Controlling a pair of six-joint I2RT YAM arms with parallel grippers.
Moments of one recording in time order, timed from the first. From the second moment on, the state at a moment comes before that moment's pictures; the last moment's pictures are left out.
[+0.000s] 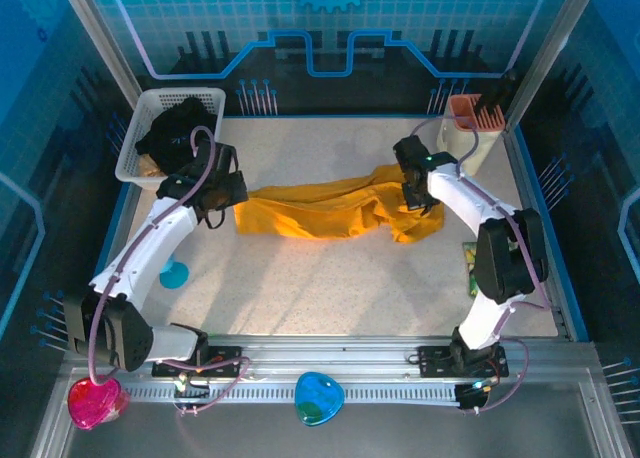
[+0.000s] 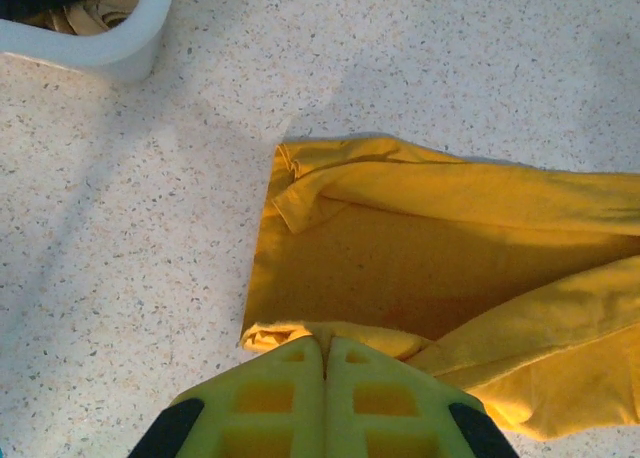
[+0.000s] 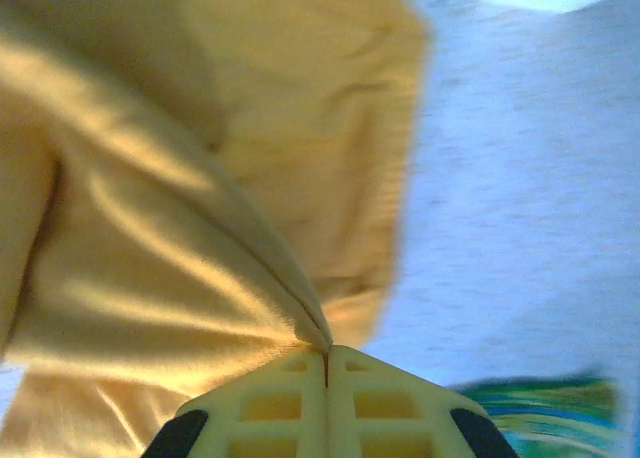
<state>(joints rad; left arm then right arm) -0.22 1.33 1.19 -0.78 -0.16 -0.51 0.29 1.75 1.37 -0.91 0.49 0.14</state>
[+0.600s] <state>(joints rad) -0.22 1.33 1.18 -0.78 -0.15 -0.51 0.47 1.77 1.34 -0.91 0.56 0.15</state>
